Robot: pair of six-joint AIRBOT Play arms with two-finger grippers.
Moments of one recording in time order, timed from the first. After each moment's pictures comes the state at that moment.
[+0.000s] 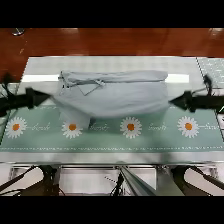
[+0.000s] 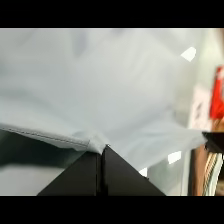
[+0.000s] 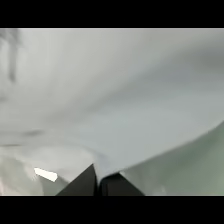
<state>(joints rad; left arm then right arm) 0.54 -1.18 0.82 0.34 -1.28 -0.89 -0.45 -1.20 0.91 -0.61 1.29 1.13</state>
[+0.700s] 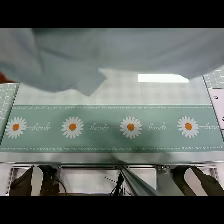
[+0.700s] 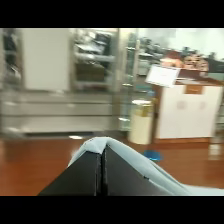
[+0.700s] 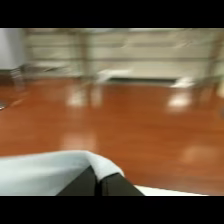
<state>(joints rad) 0.68 -0.54 1.56 0.51 -1.02 -1.13 -0.45 -0.85 2.03 -0.91 1.36 1.42</state>
